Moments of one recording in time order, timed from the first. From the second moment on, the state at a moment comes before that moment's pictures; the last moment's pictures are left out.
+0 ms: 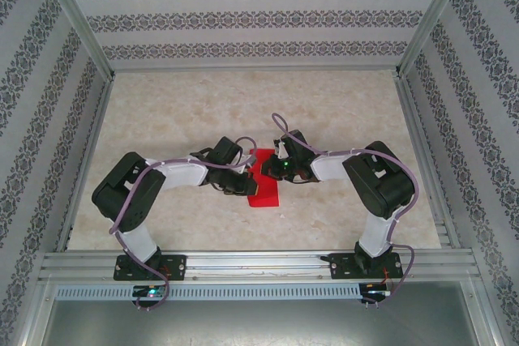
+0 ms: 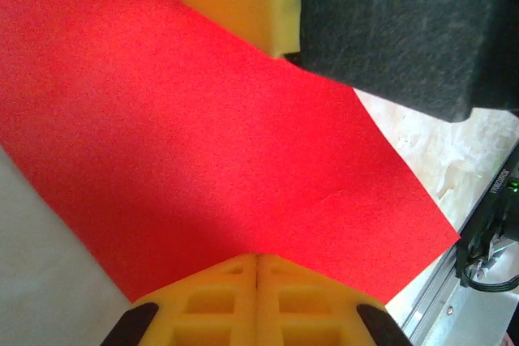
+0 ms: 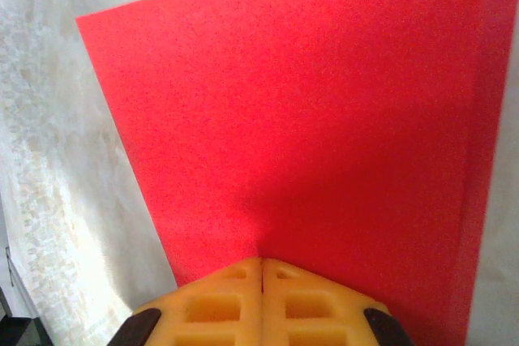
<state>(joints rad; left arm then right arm) -0.60 1.74 0.85 -0.20 0.61 -0.51 0.55 1.83 0.80 0.14 -0.48 0.81</state>
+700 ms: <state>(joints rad) -0.64 1.70 0.72 -0.06 0.56 -0.55 0.57 1.83 0.80 0.15 -0.49 0.81</state>
